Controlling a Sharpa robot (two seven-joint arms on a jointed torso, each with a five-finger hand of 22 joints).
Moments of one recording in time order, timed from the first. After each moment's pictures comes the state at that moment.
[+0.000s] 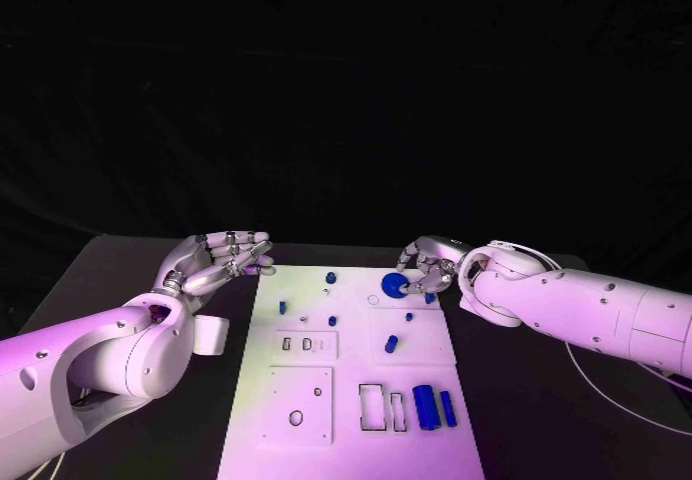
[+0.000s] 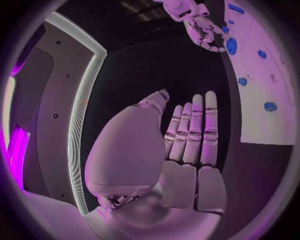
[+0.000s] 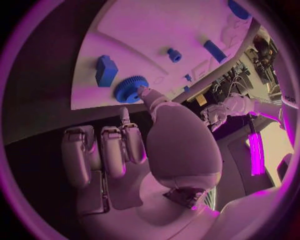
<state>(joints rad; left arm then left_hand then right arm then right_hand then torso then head) 1.24 -0.96 -0.06 1.70 -0.03 -0.46 0.48 1.53 -0.19 0.28 0.24 0.22 0.89 0.22 0.23 0.15 1.04 0.16 0.09 0.07 1.03 0.11 0.38 0.31 0.17 0.95 0.20 0.49 0.23 1.28 -0.75 -0.12 1.22 -1.30 -0.27 -0.03 1.27 -0.21 0.32 0.11 0.29 0.78 0.16 0.36 0.42 1.45 0.08 1.44 1.31 1.47 0.00 1.53 1.31 0.02 1.47 0.11 1.54 1.31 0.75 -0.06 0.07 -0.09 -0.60</state>
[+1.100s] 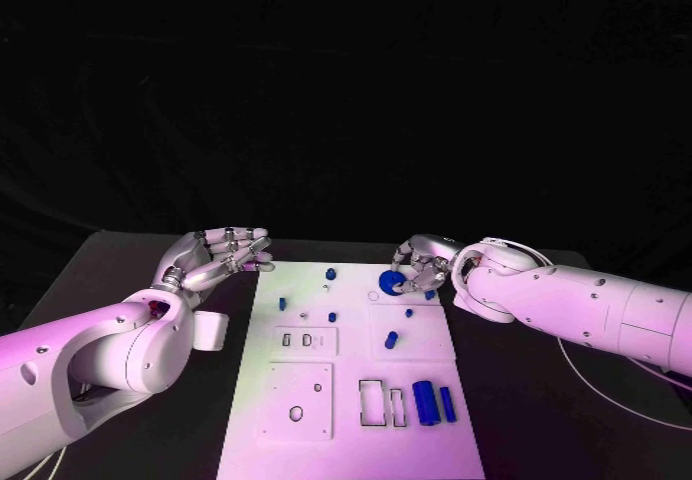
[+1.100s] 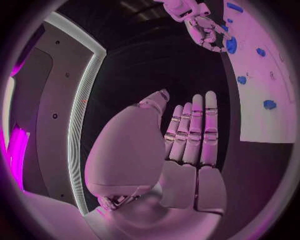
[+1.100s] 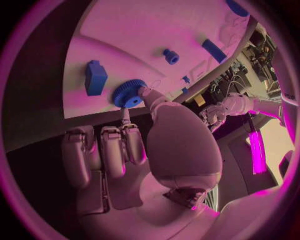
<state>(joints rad) 1.24 -0.96 -0.06 1.69 -0.02 -0.46 0.48 1.53 -0.19 0.28 0.24 0.22 0.89 0.22 0.23 0.15 1.04 0.16 0.09 0.07 1.03 0.11 0.38 0.31 0.17 0.95 0.20 0.50 0.23 1.27 -0.72 -0.12 1.20 -1.29 -0.24 -0.02 1.27 -0.21 0.32 0.13 0.29 0.78 0.16 0.36 0.42 1.46 0.08 1.45 1.31 1.47 0.00 1.54 1.31 0.02 1.47 0.11 1.55 1.31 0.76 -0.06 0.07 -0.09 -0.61</state>
